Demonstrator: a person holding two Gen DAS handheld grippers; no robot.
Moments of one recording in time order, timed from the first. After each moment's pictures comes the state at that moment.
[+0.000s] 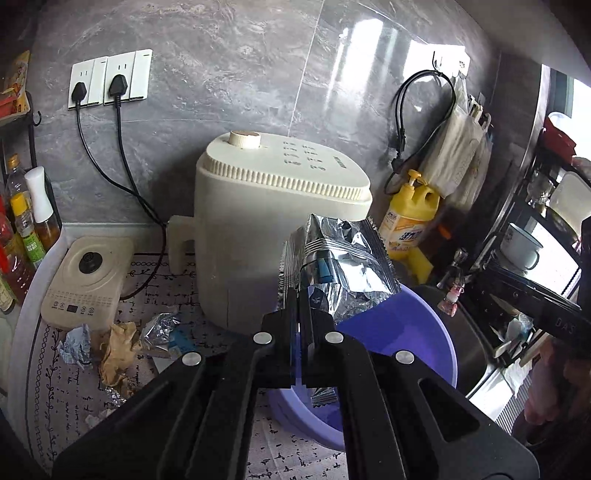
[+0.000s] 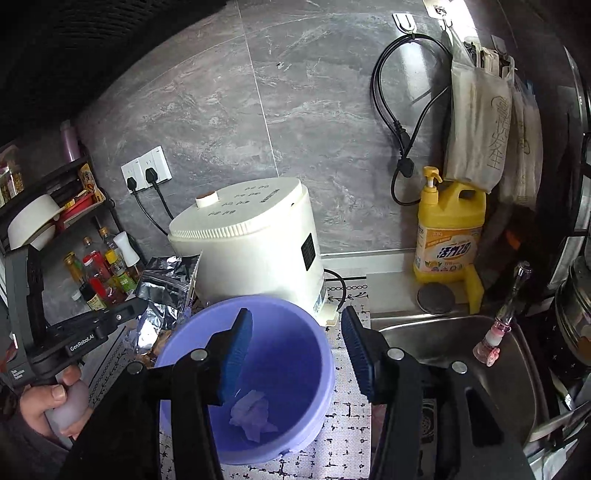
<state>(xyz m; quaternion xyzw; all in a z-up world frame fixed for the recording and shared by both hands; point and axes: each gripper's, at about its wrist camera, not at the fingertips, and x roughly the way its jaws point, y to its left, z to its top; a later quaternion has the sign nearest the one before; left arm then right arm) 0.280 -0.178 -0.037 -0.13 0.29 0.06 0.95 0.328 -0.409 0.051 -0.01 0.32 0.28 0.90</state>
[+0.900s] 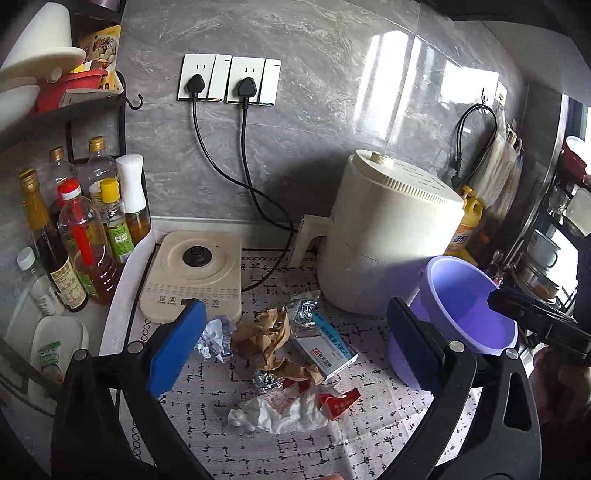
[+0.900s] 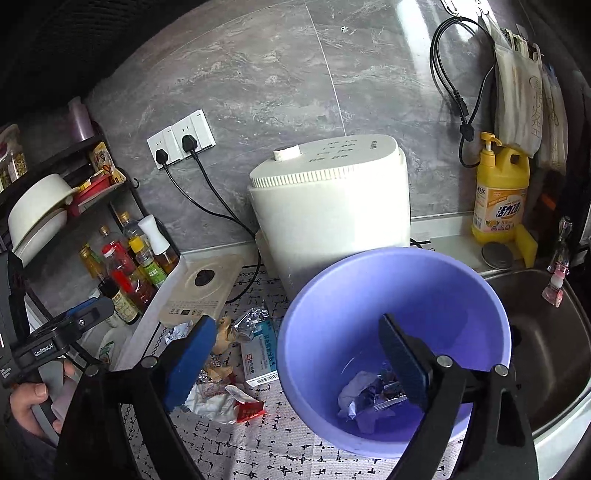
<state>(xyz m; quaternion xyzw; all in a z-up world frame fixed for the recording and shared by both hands) 0.154 -0.014 -0.035 -0.13 0.27 0.12 0.95 0.249 -0.269 0.020 0.02 0.35 0.28 0.89</state>
